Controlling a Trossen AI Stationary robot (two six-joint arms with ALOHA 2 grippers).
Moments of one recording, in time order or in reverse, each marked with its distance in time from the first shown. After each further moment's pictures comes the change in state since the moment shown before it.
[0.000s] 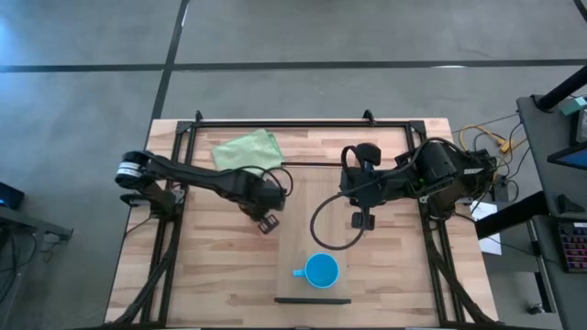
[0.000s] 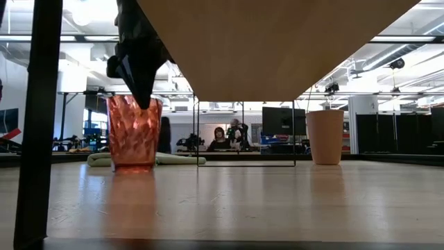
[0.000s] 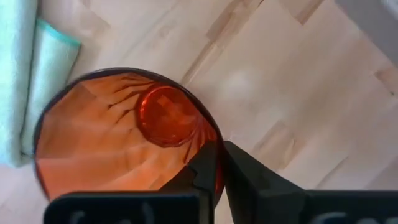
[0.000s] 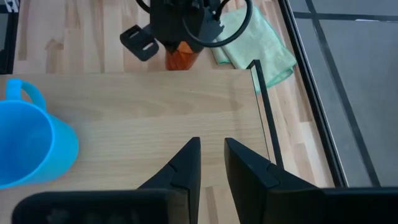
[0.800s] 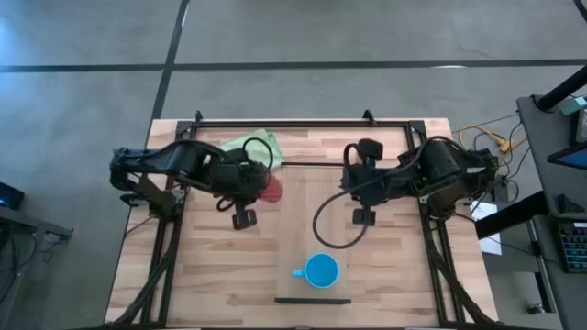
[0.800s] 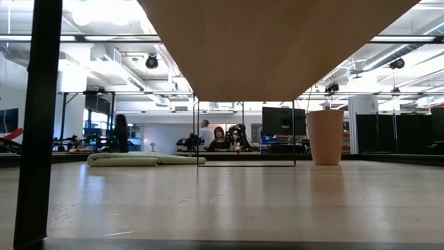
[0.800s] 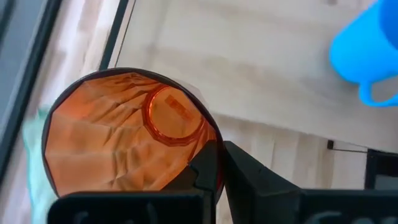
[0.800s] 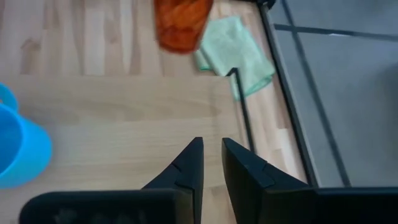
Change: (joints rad) left arm -0.124 -0.016 0.774 -0.459 -0.161 0.403; right arm 0.000 -0.014 -0.001 0.000 0.072 -0.050
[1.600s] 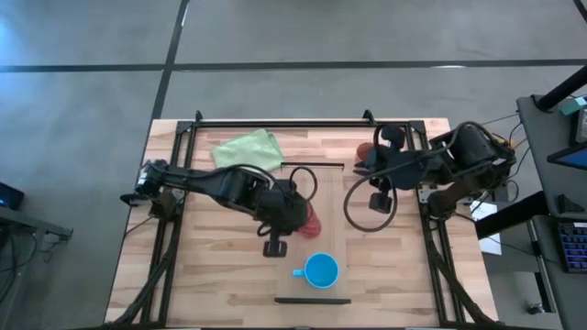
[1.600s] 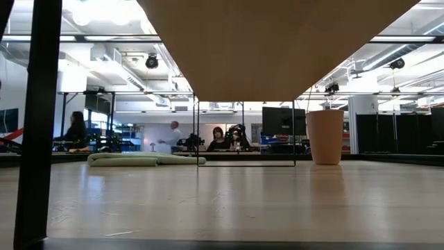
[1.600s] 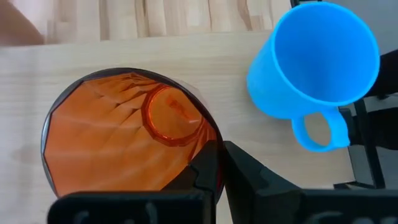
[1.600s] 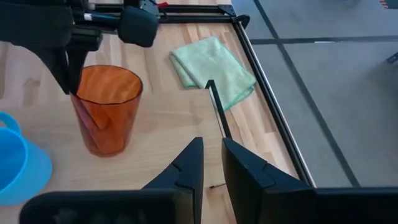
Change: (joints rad) left arm -0.035 0.220 0.026 0.296 0.203 0.219; right arm 0.000 -0.112 -0.005 0.000 0.061 0.062
